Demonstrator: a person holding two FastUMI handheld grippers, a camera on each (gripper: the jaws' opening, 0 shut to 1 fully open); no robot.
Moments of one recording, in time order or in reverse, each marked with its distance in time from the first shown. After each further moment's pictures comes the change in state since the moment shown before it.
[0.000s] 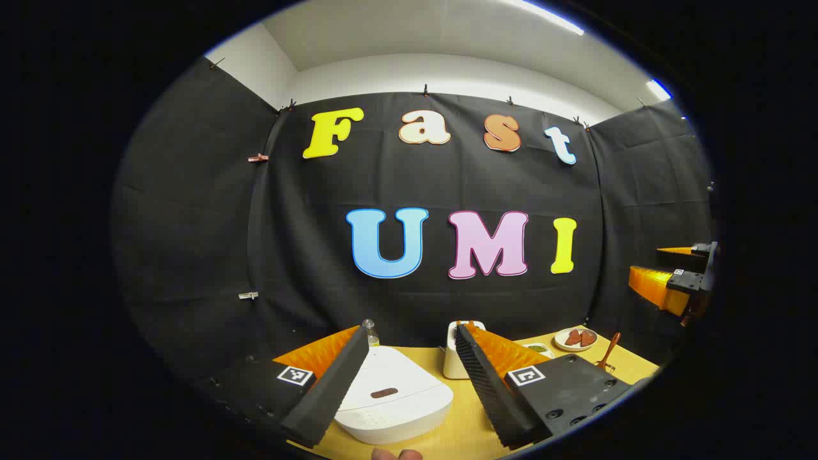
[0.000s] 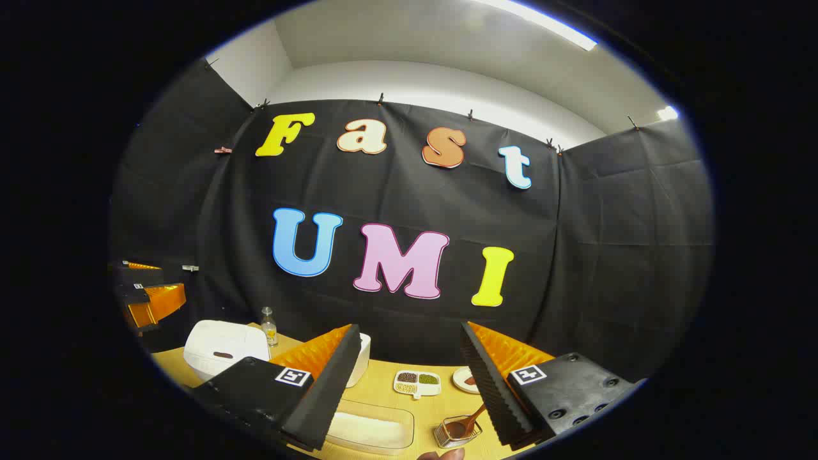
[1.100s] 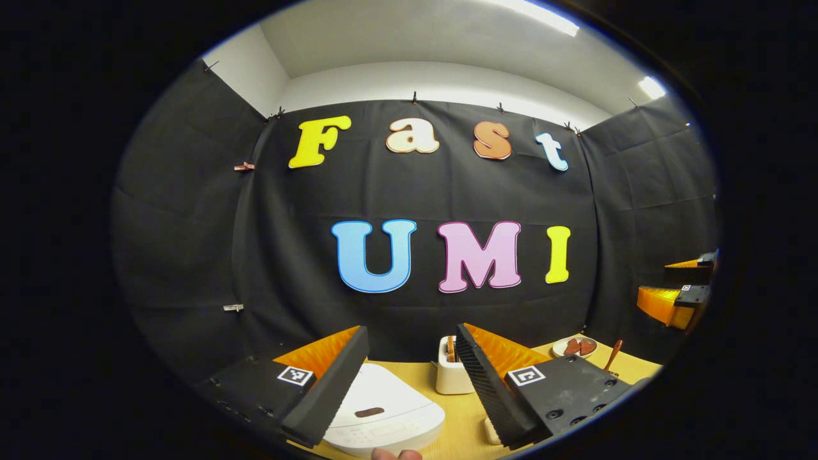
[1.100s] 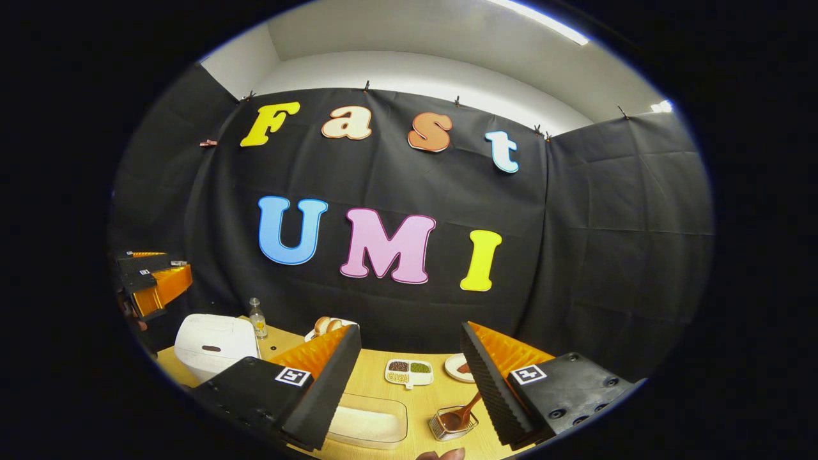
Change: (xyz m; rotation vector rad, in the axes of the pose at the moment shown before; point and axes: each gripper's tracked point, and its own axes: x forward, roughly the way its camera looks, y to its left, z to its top) left arm 0.042 -0.019 0.003 0.004 -0.055 -0.042; right arm 0.005 -0.017 -0.026 0.019 0.064 -0.053
